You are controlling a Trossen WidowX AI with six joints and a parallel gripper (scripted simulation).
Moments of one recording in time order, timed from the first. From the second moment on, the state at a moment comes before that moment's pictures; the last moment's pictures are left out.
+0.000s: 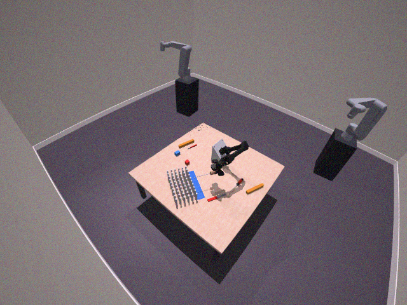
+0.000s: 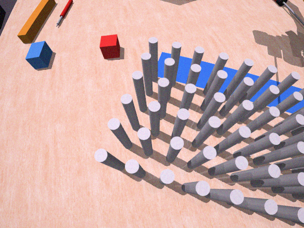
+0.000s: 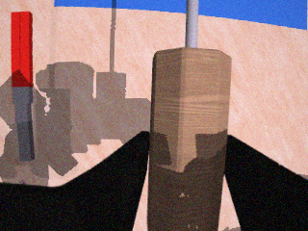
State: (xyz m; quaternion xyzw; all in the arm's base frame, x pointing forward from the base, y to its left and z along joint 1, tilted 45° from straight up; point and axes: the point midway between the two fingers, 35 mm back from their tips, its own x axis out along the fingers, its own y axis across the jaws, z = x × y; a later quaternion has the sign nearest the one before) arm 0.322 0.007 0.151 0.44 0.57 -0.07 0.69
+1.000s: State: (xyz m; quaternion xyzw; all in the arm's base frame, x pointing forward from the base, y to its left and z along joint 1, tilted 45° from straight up) arm 0.336 0.107 0.051 0.44 0.58 -0.06 0.68
